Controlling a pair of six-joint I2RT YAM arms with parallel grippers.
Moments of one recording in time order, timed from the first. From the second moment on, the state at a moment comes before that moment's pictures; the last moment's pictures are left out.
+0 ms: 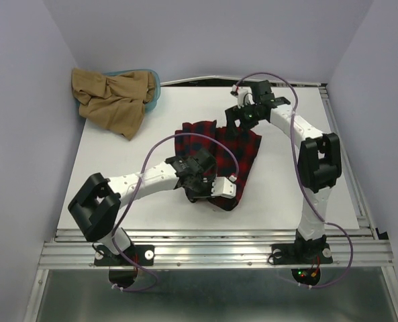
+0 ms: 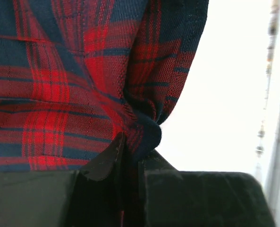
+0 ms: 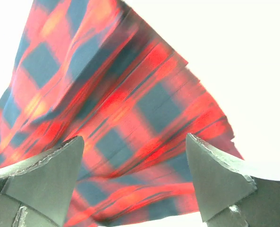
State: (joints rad) left arm -0.91 1.57 1.05 -0.61 0.28 0.77; right arm 0.29 2.03 1.71 -0.62 -0.50 -0.15
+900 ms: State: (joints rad) left arm -0.79 1.61 1.47 -1.02 0.56 0.53; right arm 0.37 2.22 1.65 -0.61 -0.81 -0.25
